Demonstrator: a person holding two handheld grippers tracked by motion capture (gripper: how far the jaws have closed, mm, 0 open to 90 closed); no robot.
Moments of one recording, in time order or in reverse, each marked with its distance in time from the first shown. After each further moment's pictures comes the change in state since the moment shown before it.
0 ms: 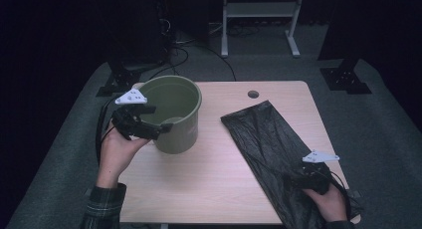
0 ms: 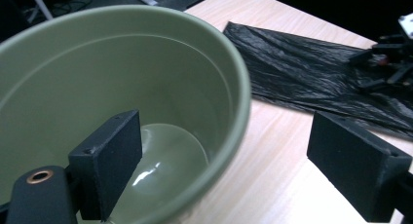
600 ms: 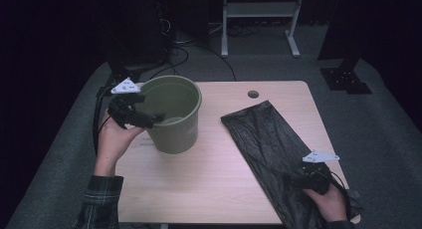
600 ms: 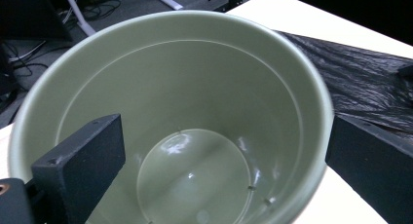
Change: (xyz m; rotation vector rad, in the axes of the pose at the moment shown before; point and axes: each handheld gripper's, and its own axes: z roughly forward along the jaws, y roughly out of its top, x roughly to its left) left arm 0.038 0.000 0.007 -0.012 0.082 -0.021; right arm 0.000 0.000 0.000 0.000 0.000 0.000
